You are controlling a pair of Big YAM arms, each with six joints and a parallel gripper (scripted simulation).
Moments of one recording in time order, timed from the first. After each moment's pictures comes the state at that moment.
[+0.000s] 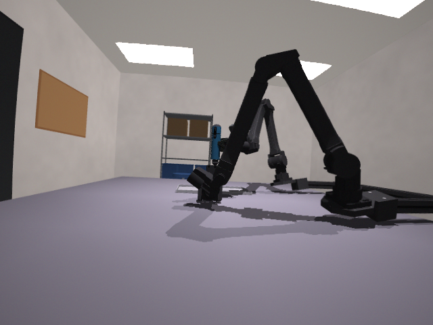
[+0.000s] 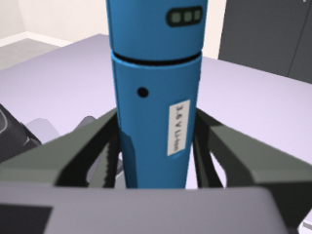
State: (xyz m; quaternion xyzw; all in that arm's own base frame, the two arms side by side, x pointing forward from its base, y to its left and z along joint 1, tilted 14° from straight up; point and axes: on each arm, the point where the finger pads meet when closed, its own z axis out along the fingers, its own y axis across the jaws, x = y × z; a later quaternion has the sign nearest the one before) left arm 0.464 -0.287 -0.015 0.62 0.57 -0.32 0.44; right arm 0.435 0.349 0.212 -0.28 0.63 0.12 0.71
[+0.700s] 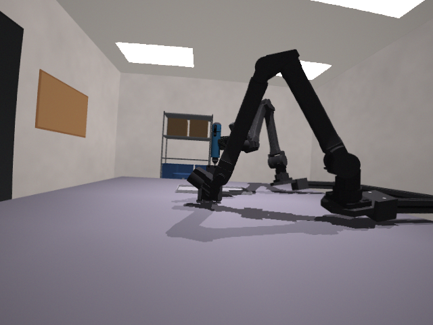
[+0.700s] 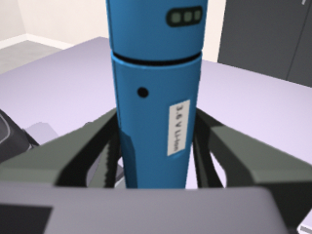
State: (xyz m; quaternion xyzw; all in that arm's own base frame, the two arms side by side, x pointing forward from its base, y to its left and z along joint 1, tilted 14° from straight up) left arm 0.464 -0.287 -0.015 0.62 0.57 -0.32 0.44; right arm 0.433 0.350 0.221 -0.28 0.63 0.12 0.72
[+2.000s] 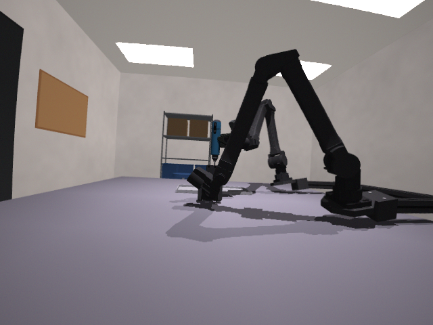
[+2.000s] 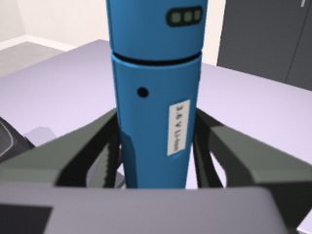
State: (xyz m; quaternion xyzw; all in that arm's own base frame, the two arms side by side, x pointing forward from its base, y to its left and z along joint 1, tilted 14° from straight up) left arm 0.464 -0.287 -0.015 0.62 0.57 -0.32 0.44; right arm 0.433 0.353 0.233 -0.28 0.63 0.12 0.72
